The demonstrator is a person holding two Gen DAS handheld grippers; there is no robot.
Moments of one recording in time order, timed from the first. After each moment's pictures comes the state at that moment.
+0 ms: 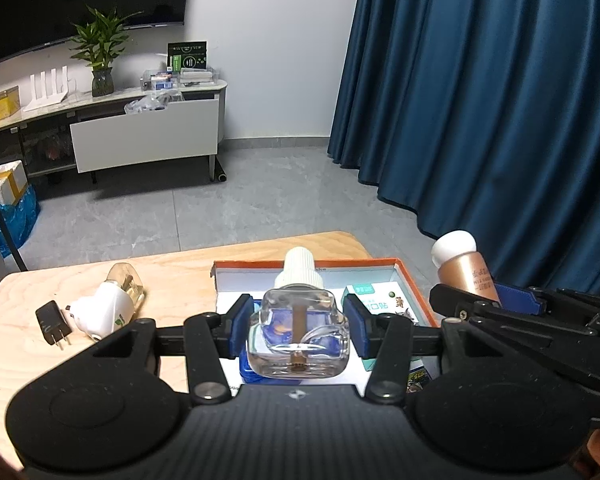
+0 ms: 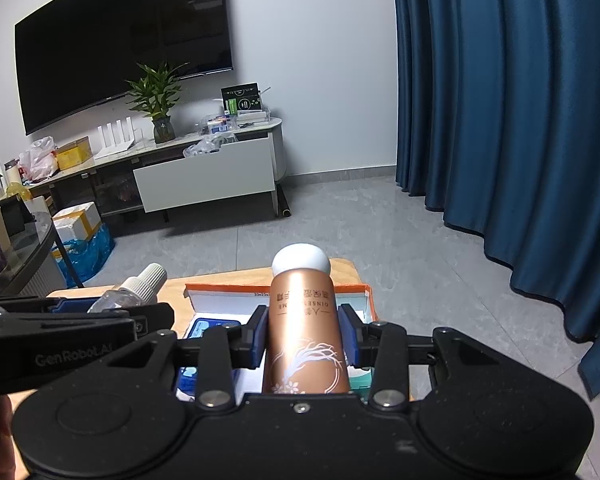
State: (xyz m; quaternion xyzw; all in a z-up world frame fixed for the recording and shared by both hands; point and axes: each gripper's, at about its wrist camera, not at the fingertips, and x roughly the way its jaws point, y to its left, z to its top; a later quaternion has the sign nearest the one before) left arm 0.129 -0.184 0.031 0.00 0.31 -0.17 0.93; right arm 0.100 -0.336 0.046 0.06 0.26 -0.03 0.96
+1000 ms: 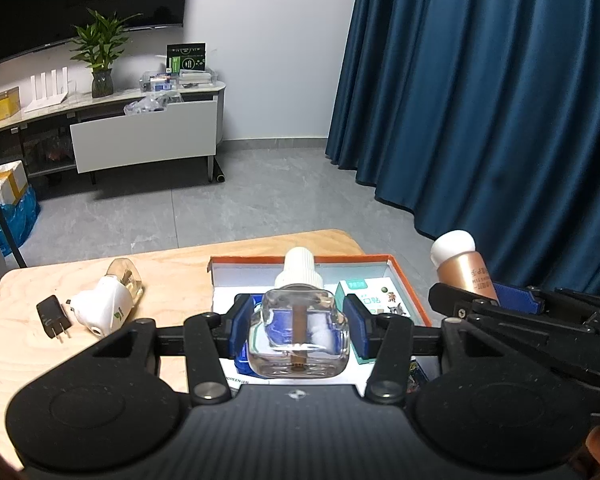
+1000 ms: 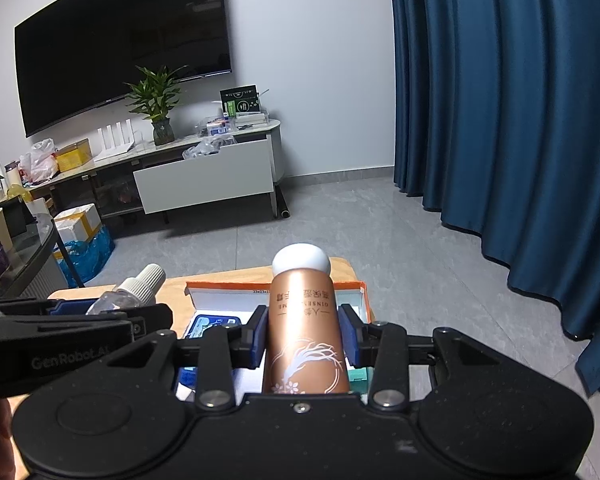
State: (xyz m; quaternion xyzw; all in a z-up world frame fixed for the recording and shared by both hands) left arm 0.125 -0.183 0.033 0.00 0.31 -0.17 0.93; right arm 0.093 -0.337 0.051 0.06 0.27 -0.03 0.96
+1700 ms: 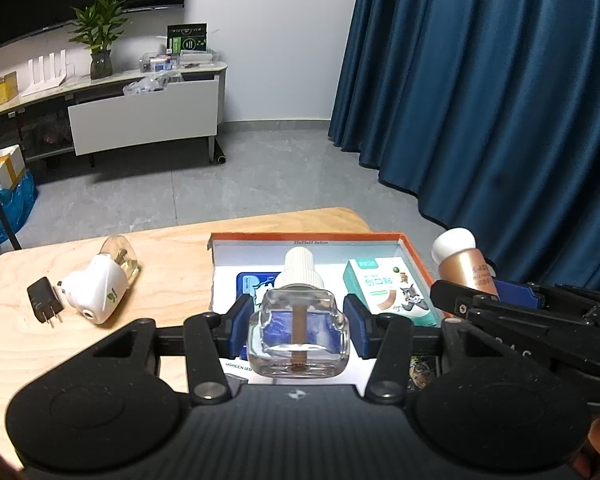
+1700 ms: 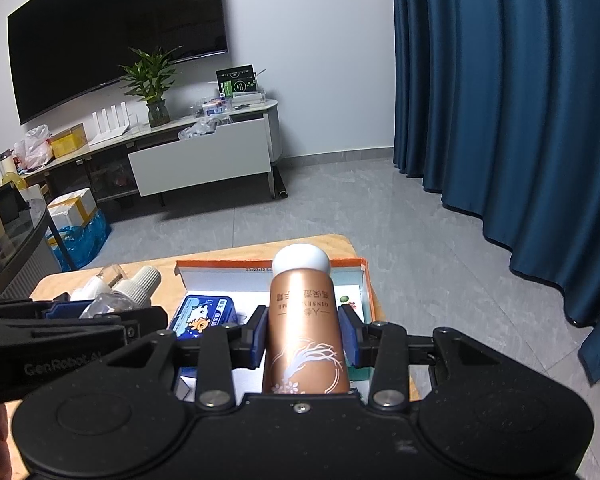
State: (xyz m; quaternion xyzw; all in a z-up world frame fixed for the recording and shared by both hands) left arm 0.135 -0.181 0.020 0.00 0.34 -0.17 0.93; right arm 0.119 -0.338 0.035 0.06 0.30 -0.03 0.95
